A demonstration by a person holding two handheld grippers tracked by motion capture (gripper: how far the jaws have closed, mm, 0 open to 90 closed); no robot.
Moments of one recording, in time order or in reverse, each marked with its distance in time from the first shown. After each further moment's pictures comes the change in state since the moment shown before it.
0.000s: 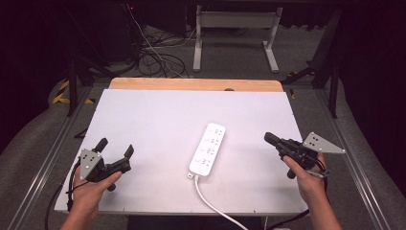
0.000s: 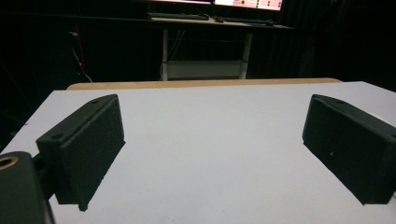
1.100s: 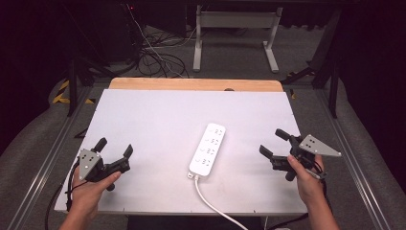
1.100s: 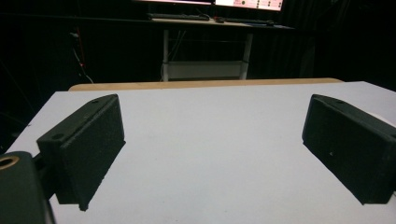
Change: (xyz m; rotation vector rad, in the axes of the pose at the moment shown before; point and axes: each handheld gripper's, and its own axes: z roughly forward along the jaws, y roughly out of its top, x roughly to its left) left arm 0.001 0.001 0.000 -0.001 0.003 0.005; right arm 0.002 -0.010 0.001 0.003 -0.048 0.012
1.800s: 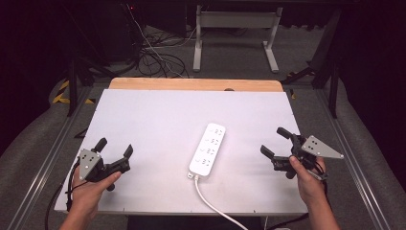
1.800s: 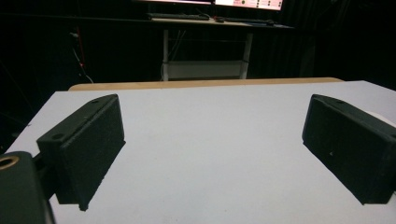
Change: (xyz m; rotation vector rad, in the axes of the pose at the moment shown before) left arm 0.000 0.000 0.000 0.002 0.001 0.002; right arm -0.001 0.000 -0.001 -0.037 0.002 -0.044
